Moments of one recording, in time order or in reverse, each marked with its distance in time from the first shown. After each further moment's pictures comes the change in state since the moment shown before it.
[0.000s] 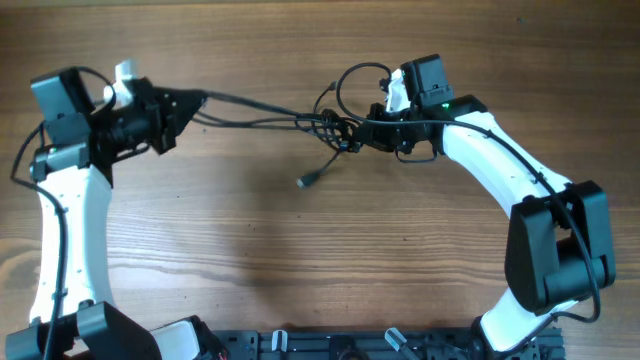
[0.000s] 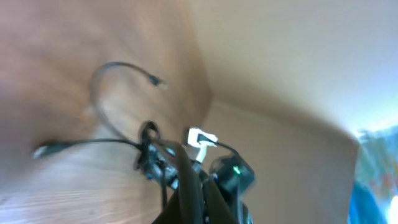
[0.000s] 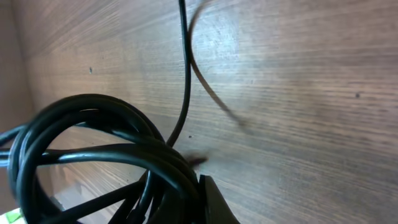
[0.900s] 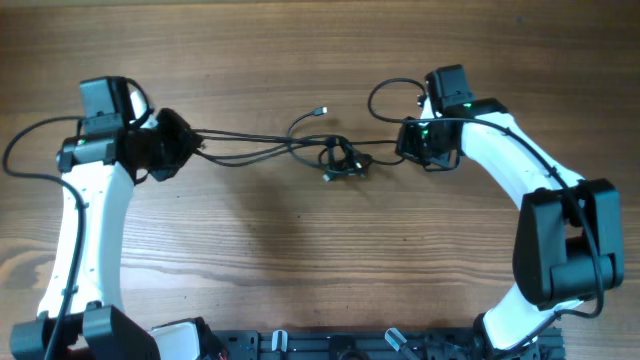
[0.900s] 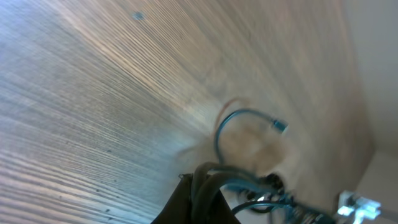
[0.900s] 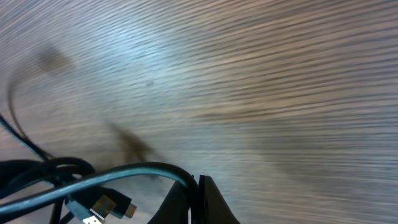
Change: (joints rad) left arm -0.150 0.006 -0.002 -0.268 -0.630 0.309; right arm -0.115 0.002 -0.048 -0.143 0.277 -0.035
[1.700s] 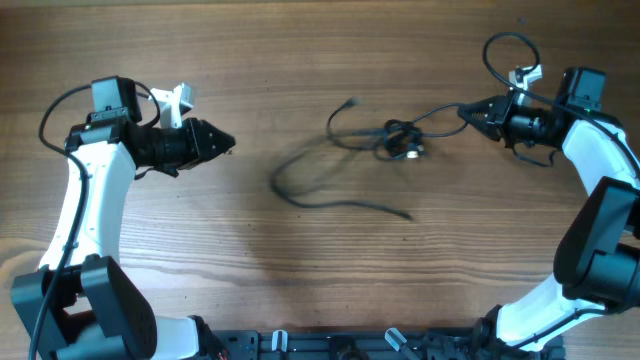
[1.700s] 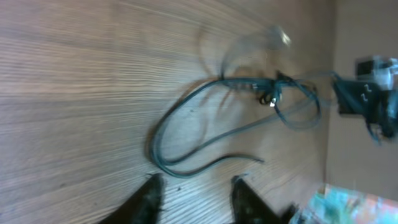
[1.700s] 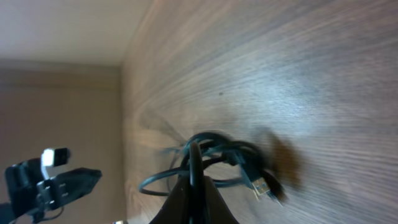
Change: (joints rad) left arm 0.015 0.136 0.014 -0.050 0.402 0.621; right arm -0.484 0.010 -0.014 0.169 -0.764 -0.252
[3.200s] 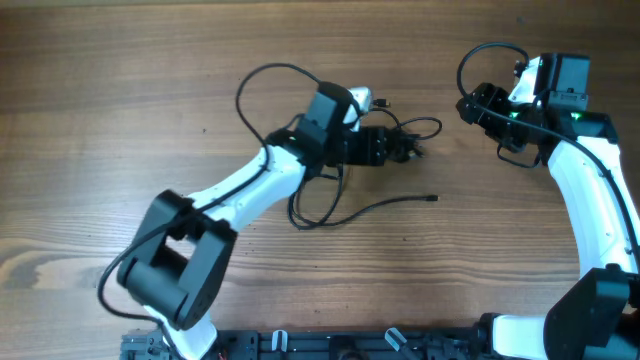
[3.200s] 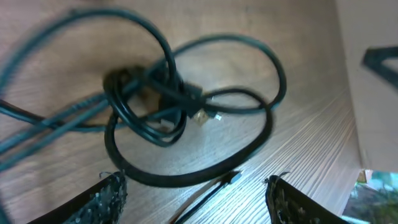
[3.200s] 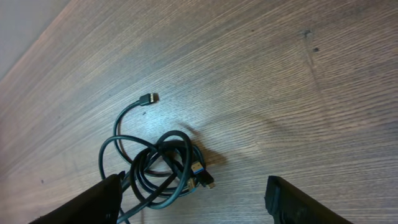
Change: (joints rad) left arm -0.802 0.268 0.012 0.733 -0.361 -0.546; right arm 0.188 -0.307 0.000 -0.147 0.689 0.183
